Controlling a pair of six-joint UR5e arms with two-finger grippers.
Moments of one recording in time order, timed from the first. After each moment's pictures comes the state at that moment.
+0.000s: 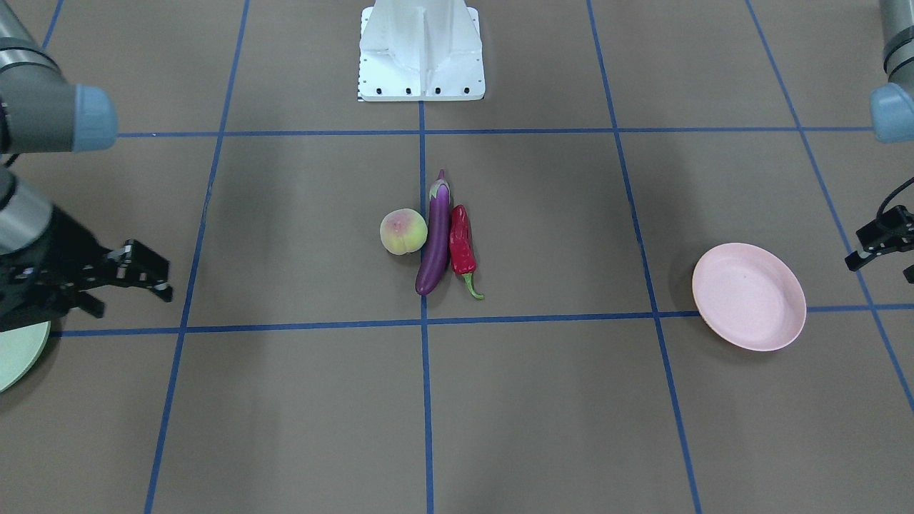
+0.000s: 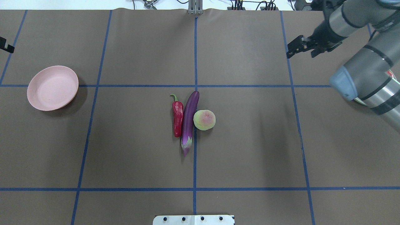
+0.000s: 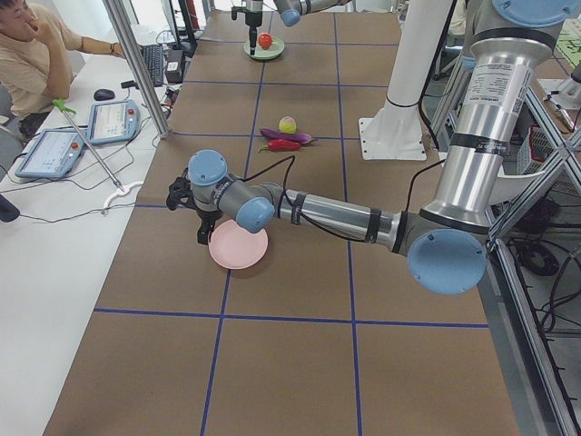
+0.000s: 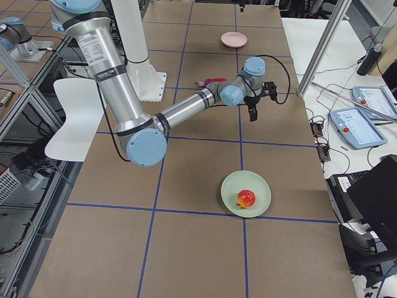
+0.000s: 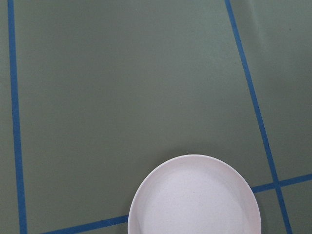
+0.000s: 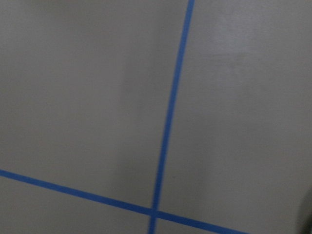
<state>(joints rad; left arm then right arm) -1.34 -1.78 -1.54 -1.99 -2.40 -0.43 0.97 -1.10 1.66 -1.36 2.19 0.84</state>
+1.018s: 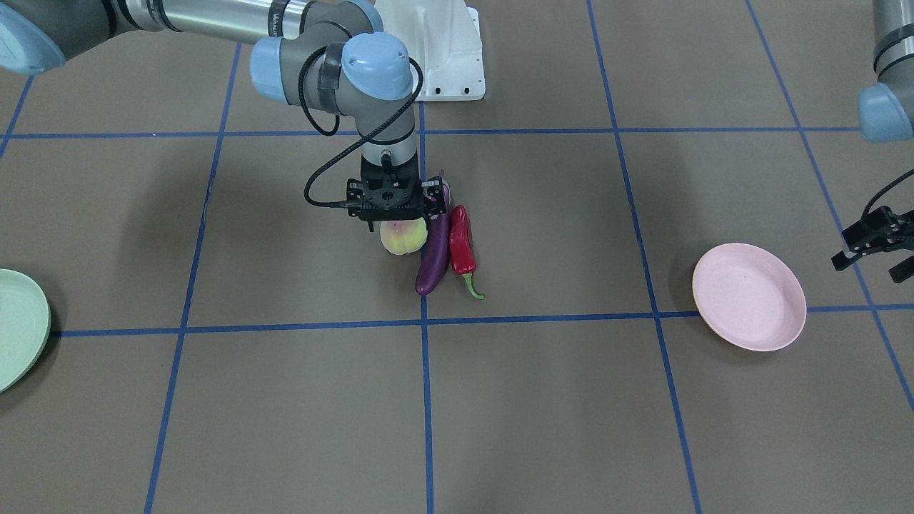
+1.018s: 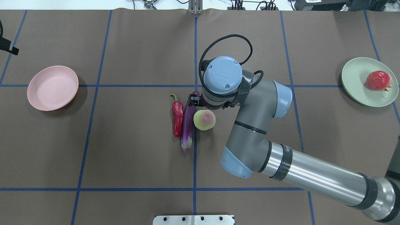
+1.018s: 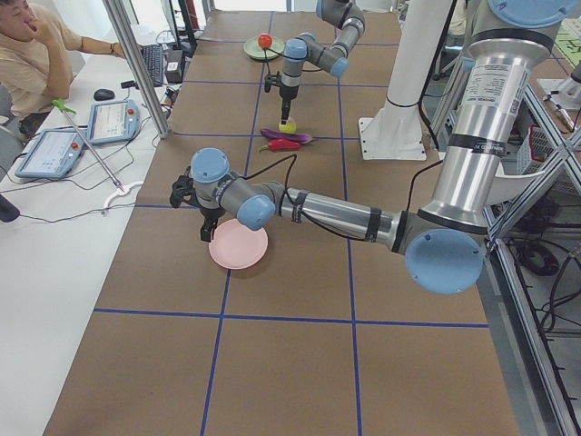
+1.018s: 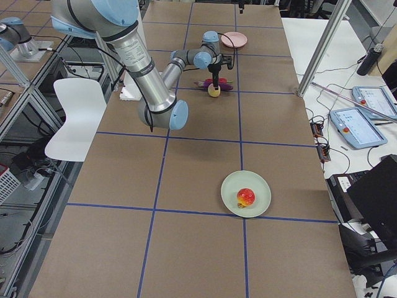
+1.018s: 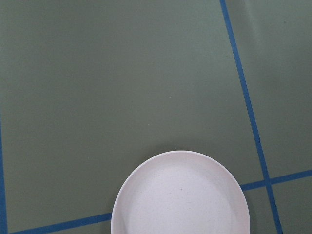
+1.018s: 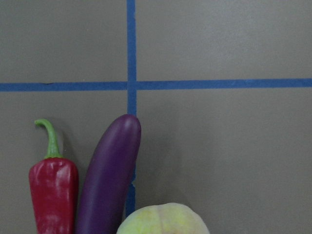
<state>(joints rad) -1.33 -1.78 -1.55 -1.99 -2.40 -0.44 0.47 -0.79 1.56 -1.55 1.73 1.24</state>
